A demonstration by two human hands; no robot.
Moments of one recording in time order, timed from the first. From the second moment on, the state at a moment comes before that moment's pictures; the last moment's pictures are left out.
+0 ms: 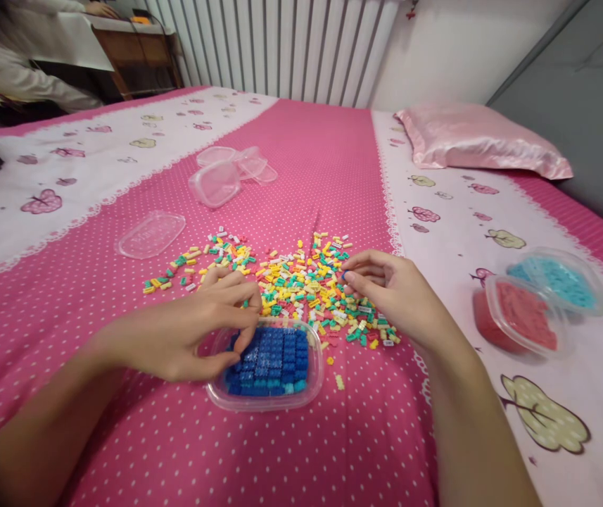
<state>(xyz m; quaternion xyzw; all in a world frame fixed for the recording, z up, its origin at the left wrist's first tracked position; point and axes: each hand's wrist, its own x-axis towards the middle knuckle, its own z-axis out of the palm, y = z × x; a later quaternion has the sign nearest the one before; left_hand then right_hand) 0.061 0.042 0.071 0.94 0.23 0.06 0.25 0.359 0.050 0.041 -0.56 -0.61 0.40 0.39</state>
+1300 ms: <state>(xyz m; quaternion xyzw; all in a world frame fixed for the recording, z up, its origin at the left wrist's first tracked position) 0.059 0.038 0.076 0.94 0.24 0.05 0.24 0.357 0.050 0.042 -0.56 -0.62 0.40 0.38</state>
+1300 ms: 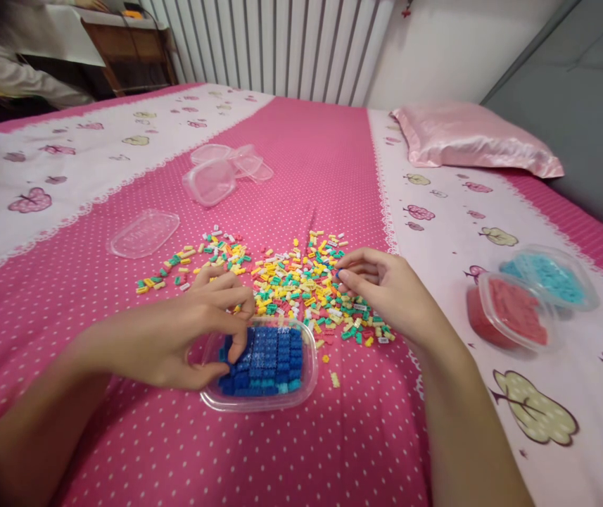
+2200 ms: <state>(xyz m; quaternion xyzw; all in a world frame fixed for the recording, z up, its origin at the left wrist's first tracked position) 0.061 0.038 0.077 0.93 0.24 0.04 0.27 0.355 0.048 0.044 -0.55 -0.63 0.40 0.38</state>
